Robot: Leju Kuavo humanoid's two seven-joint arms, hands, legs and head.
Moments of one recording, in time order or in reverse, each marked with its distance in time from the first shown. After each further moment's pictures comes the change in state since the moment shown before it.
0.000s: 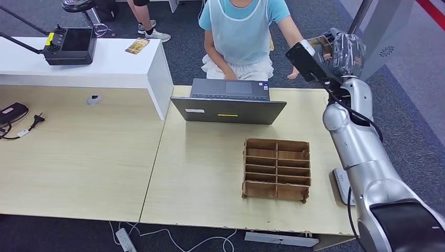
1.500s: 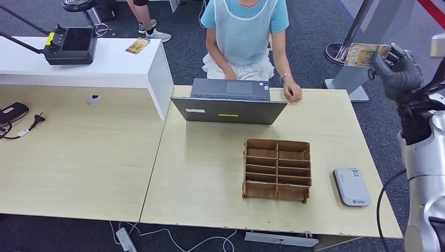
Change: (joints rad) left arm 0.003 0.001 0.033 0.000 0.074 0.033 -0.010; right arm 0.093 -0.272 -0.305 -0.027 -1.203 0.752 -0.066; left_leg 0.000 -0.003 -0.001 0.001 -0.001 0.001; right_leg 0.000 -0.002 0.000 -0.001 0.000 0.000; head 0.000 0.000
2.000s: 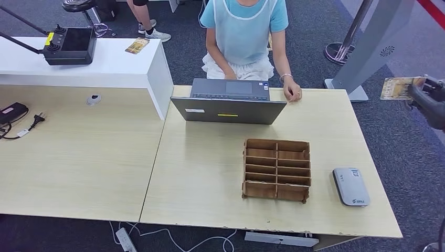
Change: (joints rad) left arm 0.003 0.010 0.020 0.000 0.008 0.002 -0.012; right arm 0.109 -0.294 0.054 0.067 -0.243 0.248 0.054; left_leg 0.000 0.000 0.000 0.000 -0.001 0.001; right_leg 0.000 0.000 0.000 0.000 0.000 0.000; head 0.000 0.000
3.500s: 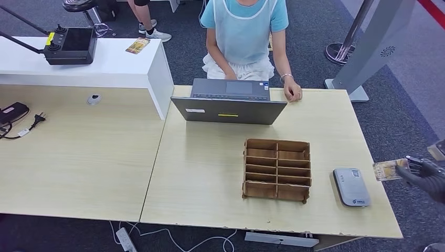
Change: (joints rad) left arm 0.003 0.002 0.006 0.000 -0.031 0.000 0.001; right arm 0.432 -0.155 0.094 -0.010 0.120 -0.094 -0.075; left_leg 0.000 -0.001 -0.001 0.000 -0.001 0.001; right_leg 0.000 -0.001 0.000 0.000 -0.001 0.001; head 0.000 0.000
